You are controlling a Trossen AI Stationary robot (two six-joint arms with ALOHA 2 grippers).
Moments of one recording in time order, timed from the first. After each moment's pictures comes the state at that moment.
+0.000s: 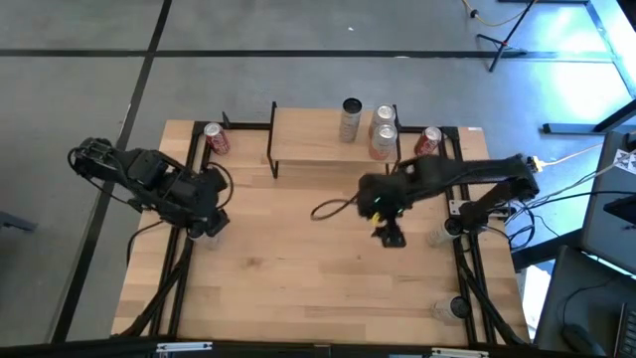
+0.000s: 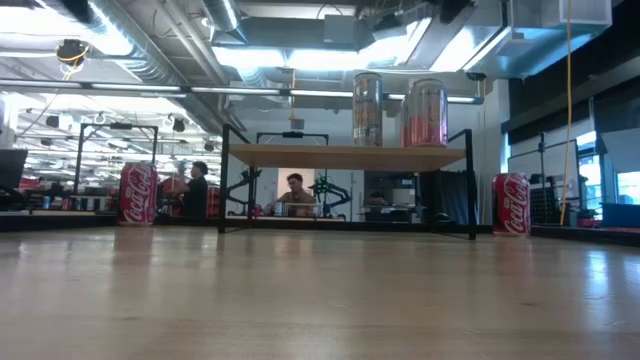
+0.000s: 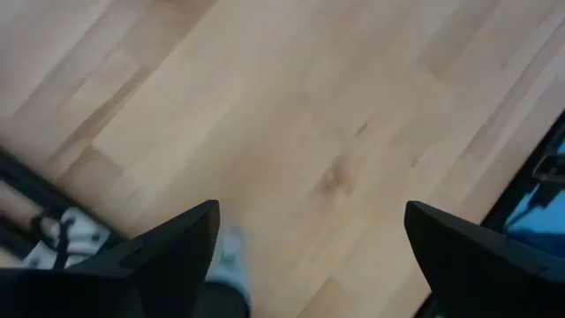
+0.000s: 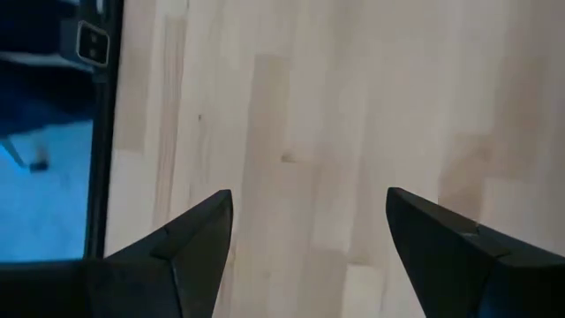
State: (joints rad) left arm -0.36 1.12 1.41 -1.51 -0.19 -1.08; right arm 0.14 1.58 1.75 -1.35 -0.17 0.05
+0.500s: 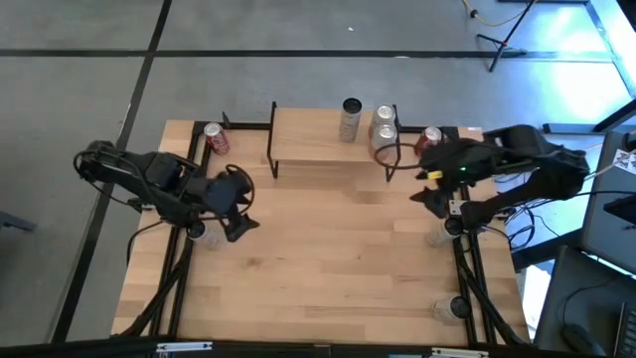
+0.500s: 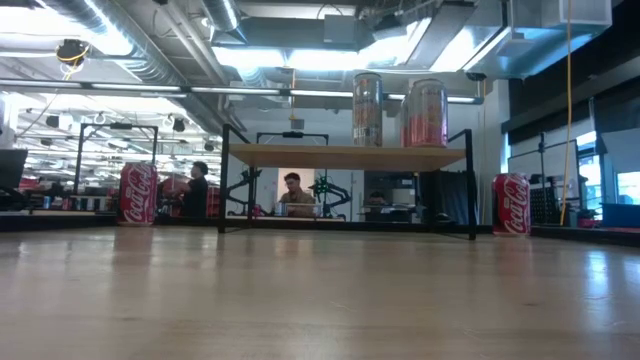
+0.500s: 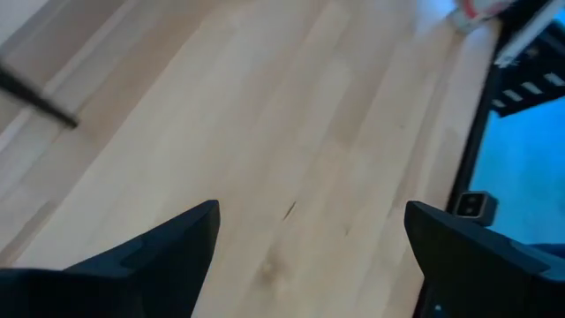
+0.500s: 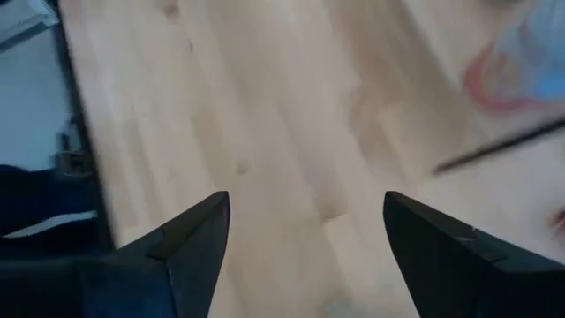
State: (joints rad) left arm -0.31 1.19 1.41 -1.16 -0.22 -0.82; right arm 0.11 1.23 1.75 -1.52 0.05 0.50
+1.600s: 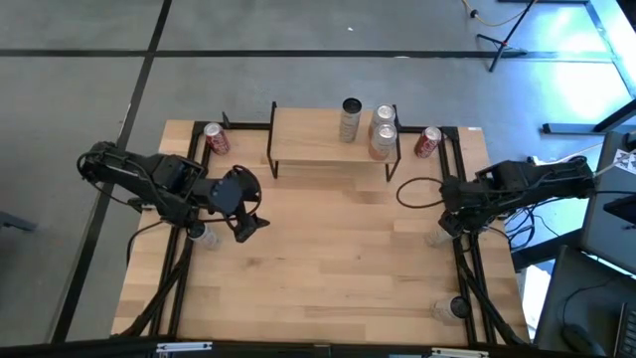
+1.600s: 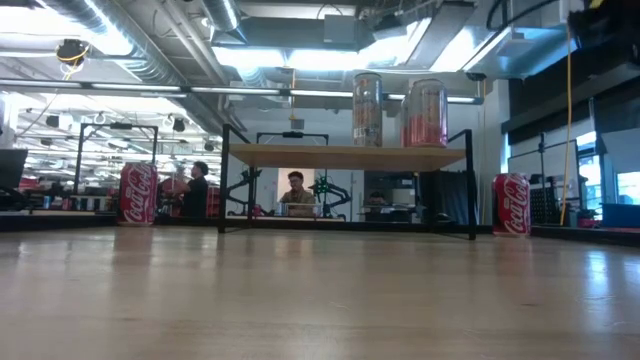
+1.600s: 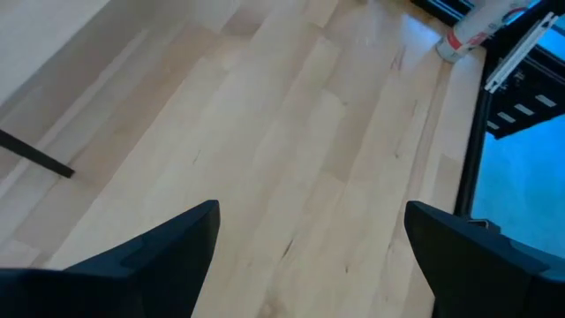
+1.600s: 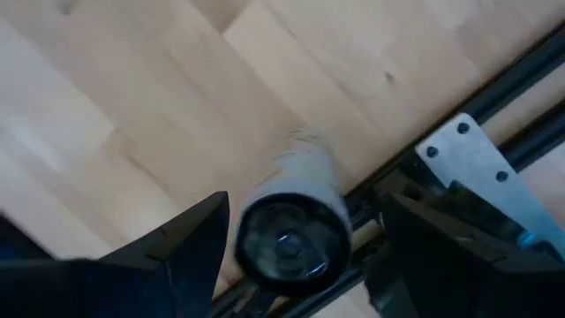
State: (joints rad) left arm -0.30 1.22 1.41 -1.07 -0.27 -0.76; right arm 0.22 0.84 1.00 -1.57 -0.02 0.98
